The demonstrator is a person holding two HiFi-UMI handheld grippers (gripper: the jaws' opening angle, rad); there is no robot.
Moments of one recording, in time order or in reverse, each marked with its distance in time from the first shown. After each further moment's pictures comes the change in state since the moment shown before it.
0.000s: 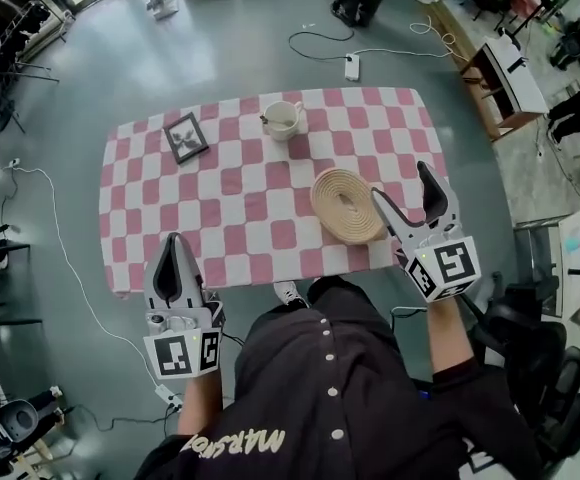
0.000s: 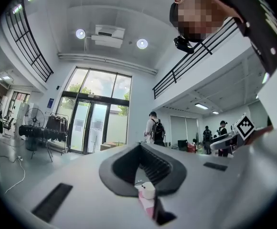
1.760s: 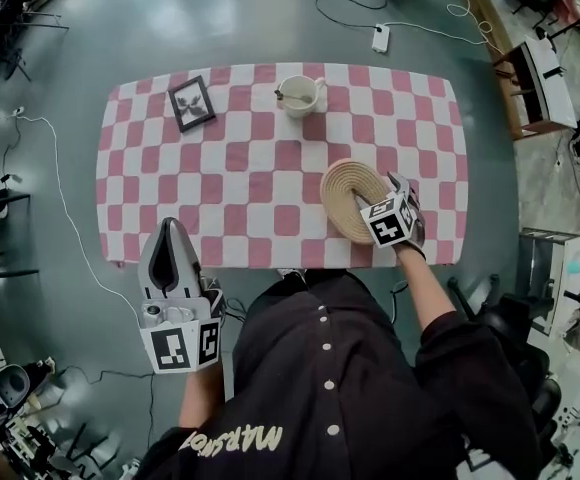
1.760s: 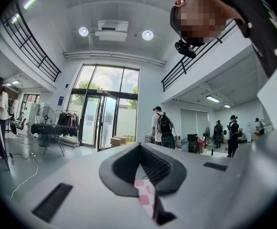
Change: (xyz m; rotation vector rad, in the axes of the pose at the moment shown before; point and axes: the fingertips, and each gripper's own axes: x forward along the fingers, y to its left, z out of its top) left arm 0.030 0.010 -0.020 -0.007 0.085 0.130; right arm 0.083 -0.010 -0.312 -0.213 0.882 0.118
